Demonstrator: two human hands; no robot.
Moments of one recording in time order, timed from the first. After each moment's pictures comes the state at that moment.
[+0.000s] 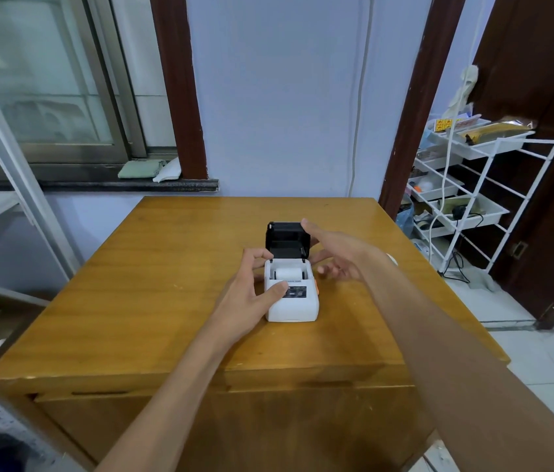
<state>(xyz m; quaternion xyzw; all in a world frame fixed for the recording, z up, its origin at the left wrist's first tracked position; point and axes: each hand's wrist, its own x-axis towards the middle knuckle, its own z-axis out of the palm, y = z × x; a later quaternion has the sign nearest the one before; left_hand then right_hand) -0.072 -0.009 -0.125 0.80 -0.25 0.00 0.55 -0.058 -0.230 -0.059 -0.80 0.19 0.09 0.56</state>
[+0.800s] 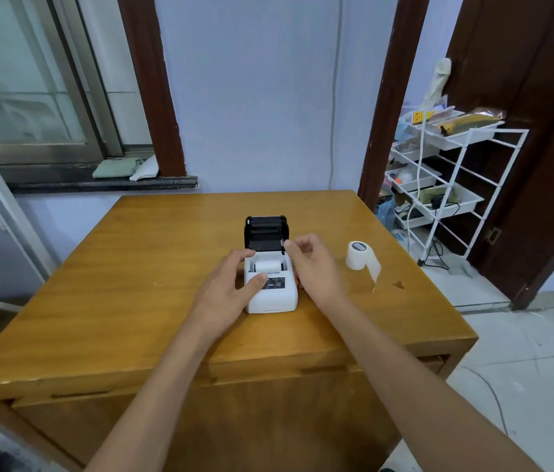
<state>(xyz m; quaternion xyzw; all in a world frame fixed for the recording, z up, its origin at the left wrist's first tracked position) -0.072 -0.011 -0.129 0.85 -0.22 0.02 0.47 -0.087 -0.207 -0.123 -0.80 0.13 -0.18 0.55</state>
